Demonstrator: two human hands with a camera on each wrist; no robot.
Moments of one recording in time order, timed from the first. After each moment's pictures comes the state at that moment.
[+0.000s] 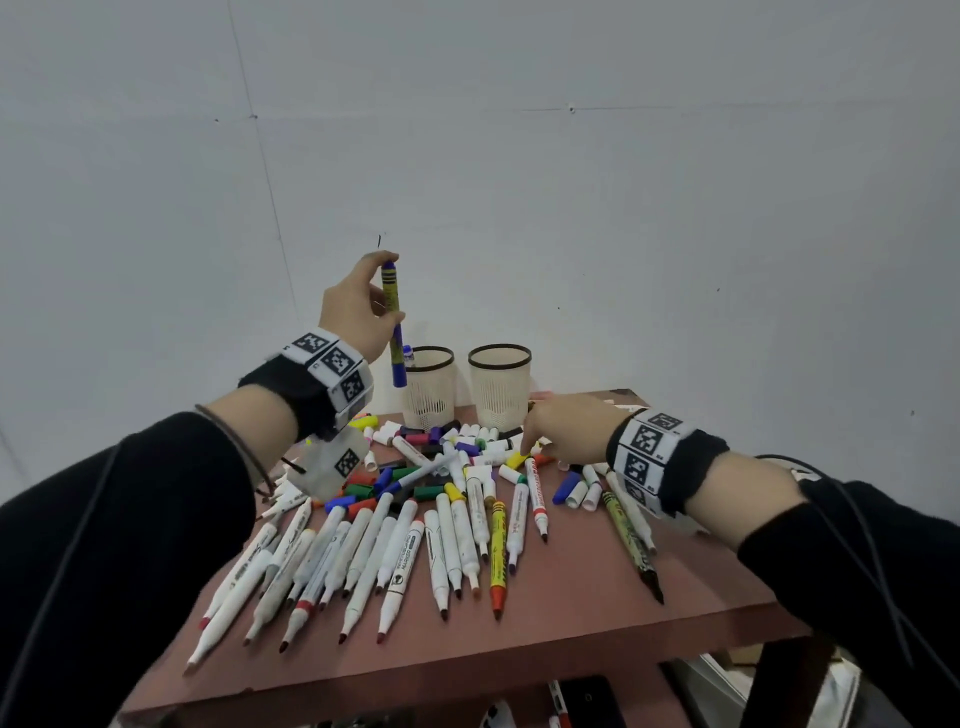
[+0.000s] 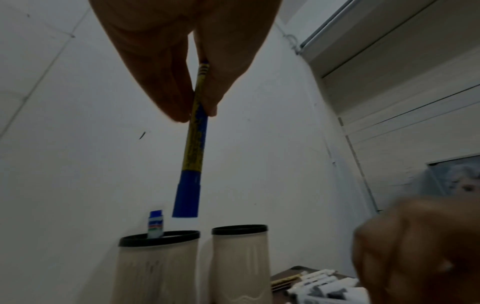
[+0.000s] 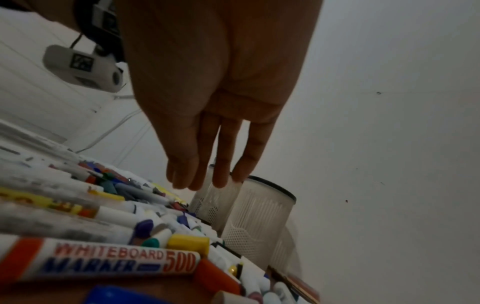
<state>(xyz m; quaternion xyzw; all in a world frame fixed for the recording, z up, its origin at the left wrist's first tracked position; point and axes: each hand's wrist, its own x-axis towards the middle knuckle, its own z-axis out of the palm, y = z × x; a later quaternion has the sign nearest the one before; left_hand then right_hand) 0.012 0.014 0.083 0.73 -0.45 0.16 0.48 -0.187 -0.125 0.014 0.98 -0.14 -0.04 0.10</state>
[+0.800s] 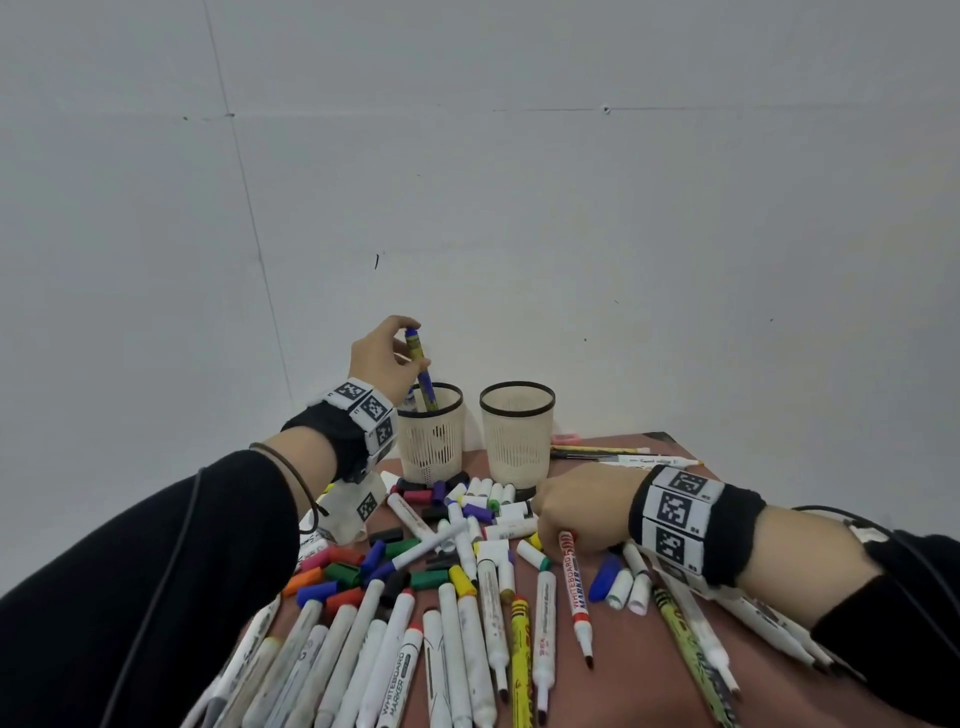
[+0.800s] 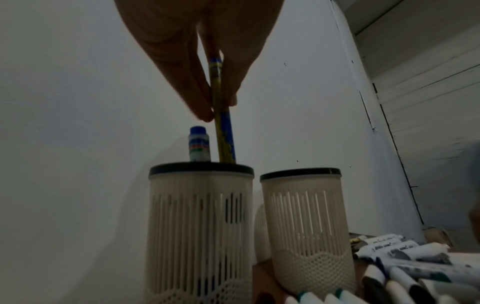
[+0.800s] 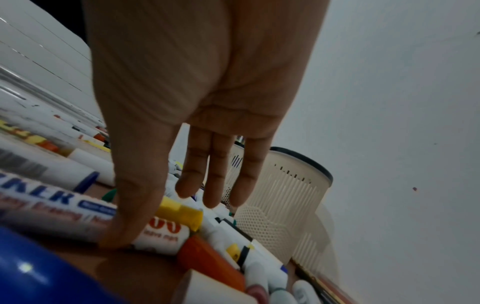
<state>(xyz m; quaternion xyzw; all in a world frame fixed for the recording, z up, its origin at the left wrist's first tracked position) 0.091 -0.080 0.044 0.75 -0.43 0.12 0.49 -0.136 -0.169 -0.006 0.97 0.00 -0.18 0.16</state>
